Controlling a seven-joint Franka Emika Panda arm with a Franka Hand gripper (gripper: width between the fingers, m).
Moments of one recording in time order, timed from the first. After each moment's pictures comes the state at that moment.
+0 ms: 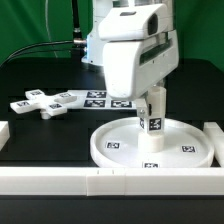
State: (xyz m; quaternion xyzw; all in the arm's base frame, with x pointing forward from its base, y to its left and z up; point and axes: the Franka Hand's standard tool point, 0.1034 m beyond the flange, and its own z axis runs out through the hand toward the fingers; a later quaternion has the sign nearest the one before) arm 0.559 0.041 0.069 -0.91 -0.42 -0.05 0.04
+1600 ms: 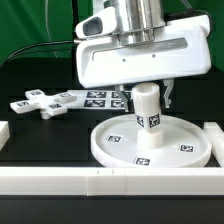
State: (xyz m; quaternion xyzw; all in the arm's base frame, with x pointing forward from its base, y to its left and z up) arm 0.555 0.030 0.070 -0.97 0.19 -0.09 0.10
